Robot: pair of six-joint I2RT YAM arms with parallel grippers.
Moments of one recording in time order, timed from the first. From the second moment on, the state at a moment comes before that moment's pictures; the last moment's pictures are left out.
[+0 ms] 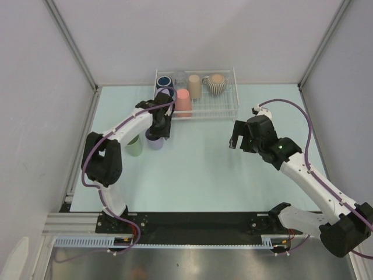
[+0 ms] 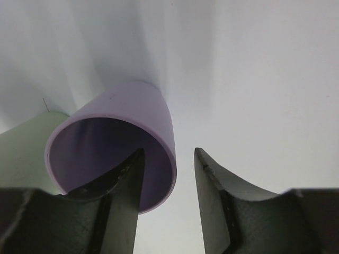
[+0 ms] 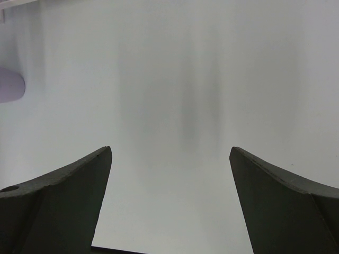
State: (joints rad) left arm -0.44 1.83 1.47 -0.85 -0.15 -0.31; right arm 0.53 1.09 1.00 -0.65 0.24 0.57
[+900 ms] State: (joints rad) left arm -0.62 1.13 1.35 -0.67 -0.32 -0.40; right arm 0.57 1.54 1.37 -0.65 0.38 0.47
